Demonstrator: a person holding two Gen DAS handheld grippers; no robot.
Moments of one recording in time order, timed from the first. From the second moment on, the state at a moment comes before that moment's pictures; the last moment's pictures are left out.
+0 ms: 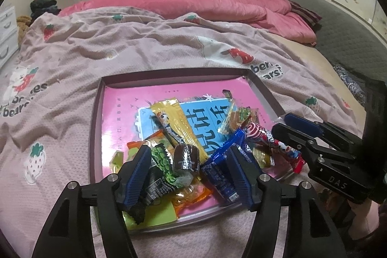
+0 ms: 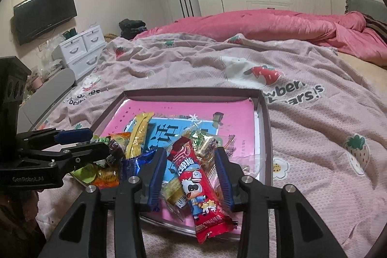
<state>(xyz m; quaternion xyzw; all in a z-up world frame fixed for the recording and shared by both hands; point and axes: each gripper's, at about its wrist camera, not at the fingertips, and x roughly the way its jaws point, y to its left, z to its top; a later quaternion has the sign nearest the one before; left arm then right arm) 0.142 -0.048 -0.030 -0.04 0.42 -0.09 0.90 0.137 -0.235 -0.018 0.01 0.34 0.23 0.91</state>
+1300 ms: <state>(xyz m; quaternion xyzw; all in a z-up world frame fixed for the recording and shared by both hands) 0.041 -0.035 -0.001 -0.04 0.43 -0.07 0.90 0.019 -0.212 0.009 -0.01 0.36 0.22 0.91</state>
